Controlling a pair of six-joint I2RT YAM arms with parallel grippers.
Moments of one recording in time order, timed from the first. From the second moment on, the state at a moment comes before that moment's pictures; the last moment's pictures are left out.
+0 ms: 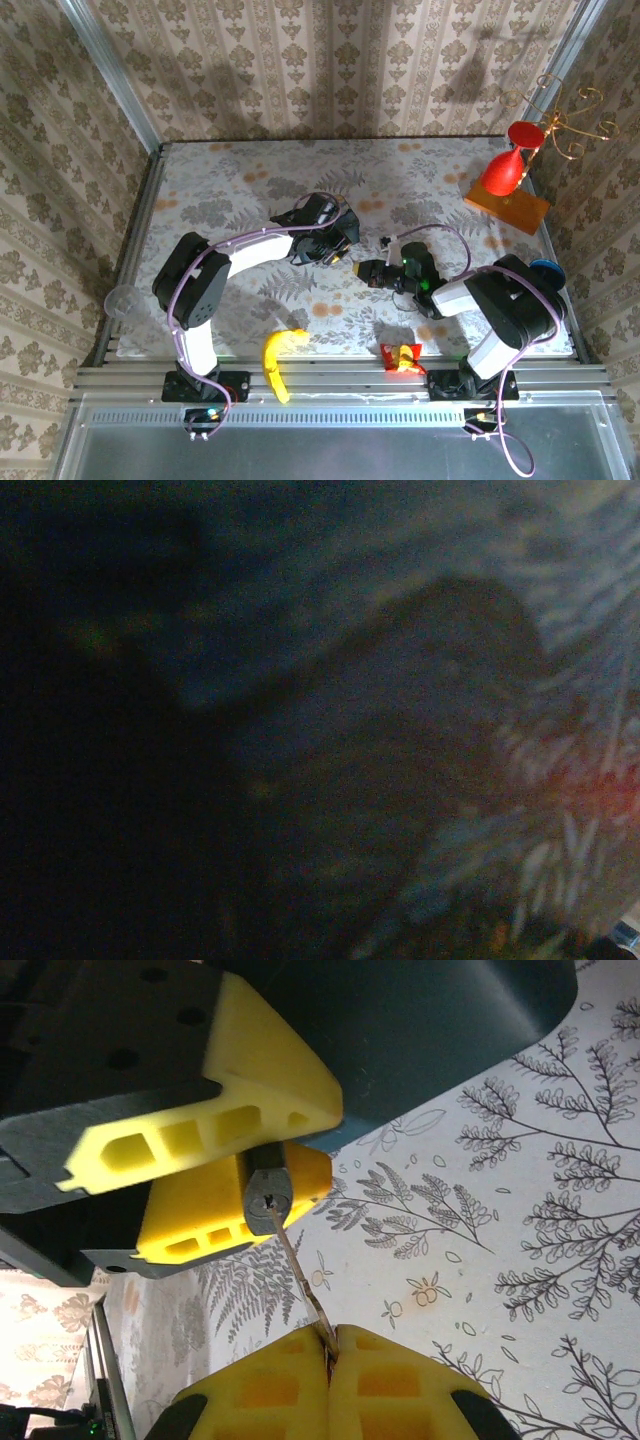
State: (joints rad) left arm -0.77 1.84 1.20 -0.32 0.24 -1.36; right arm 0.46 1.62 0.37 0.81 -0.47 0.77
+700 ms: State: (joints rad) left arm -0.77 1.84 1.20 -0.32 0.25 -1.35; right arm 0.46 1.68 0.39 0.81 -0.51 0.80
